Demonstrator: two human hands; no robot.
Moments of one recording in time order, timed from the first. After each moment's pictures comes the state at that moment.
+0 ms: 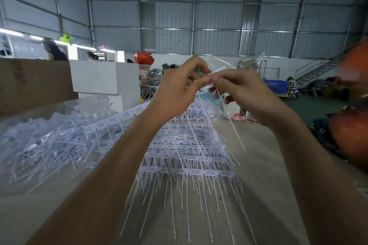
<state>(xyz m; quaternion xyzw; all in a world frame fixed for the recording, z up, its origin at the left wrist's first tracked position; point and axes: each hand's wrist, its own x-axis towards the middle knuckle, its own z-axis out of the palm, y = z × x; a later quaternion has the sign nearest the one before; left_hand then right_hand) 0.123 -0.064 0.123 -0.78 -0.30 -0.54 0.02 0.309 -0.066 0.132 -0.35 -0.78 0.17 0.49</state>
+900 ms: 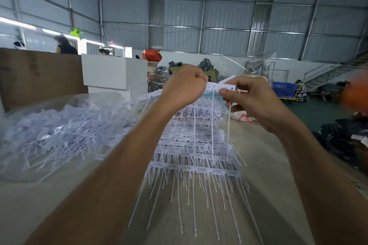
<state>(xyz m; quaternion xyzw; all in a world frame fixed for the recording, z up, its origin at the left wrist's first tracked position) 0.123 -0.064 0.133 -0.70 -0.52 -0.48 -0.08 0.308 -0.051 0.115 -0.34 -0.74 0.24 0.53</state>
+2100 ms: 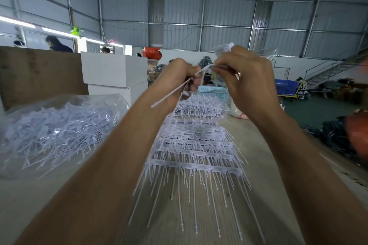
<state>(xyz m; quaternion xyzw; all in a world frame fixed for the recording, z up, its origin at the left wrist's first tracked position) 0.106 -0.062 0.139 -0.59 -0.40 -0.53 -0.45 0.279 -0.068 0.131 -0.24 -0.77 -0.26 0.53</state>
